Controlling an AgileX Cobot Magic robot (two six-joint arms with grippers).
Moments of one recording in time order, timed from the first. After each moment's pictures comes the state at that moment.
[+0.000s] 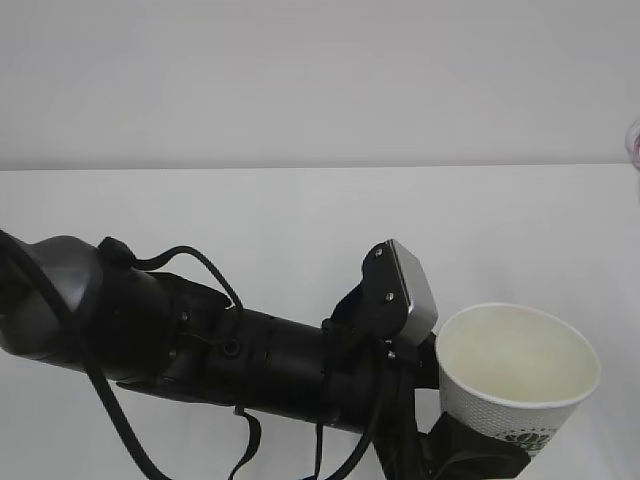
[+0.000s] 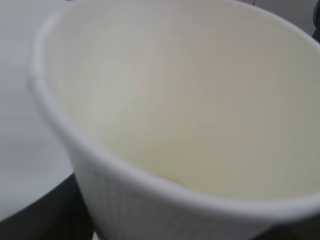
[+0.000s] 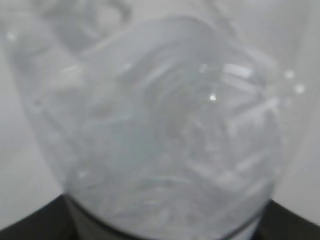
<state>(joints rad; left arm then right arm) -0.87 2.03 -0.92 1.00 -0.86 -0.70 0.09 0.74 -0.27 0.09 -0.08 -1.06</state>
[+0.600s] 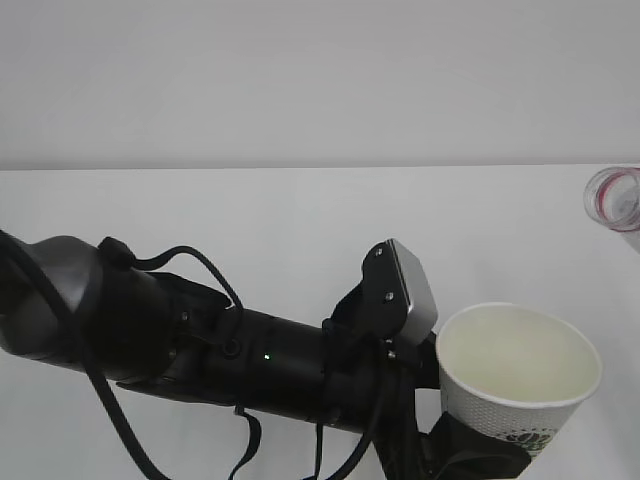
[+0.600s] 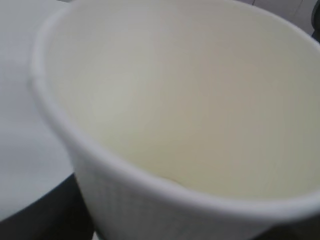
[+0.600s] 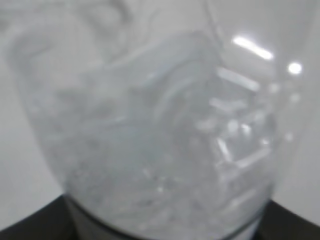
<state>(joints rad) -0.87 2.03 -0.92 1.00 -0.87 -0.70 0.09 0.74 -0.27 0.09 -0.11 -1.34</state>
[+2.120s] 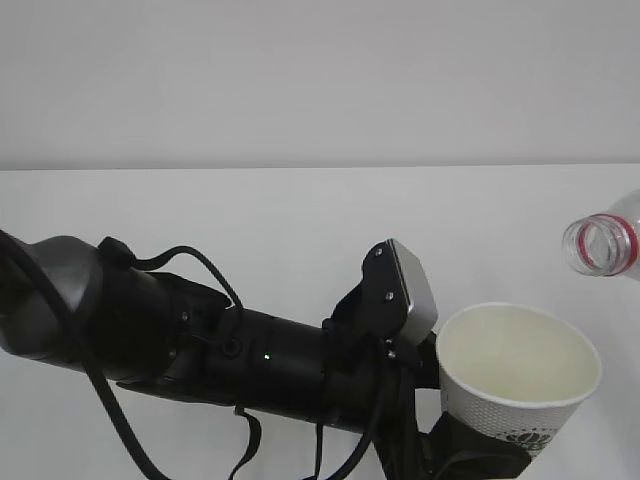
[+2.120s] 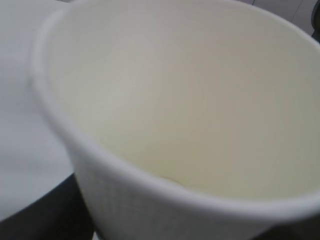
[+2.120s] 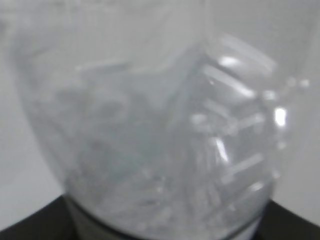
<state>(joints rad) -0.87 2.03 -0.92 1.00 -0.87 -0.70 0.09 0.74 -0.27 0.09 -0.17 -1.58</state>
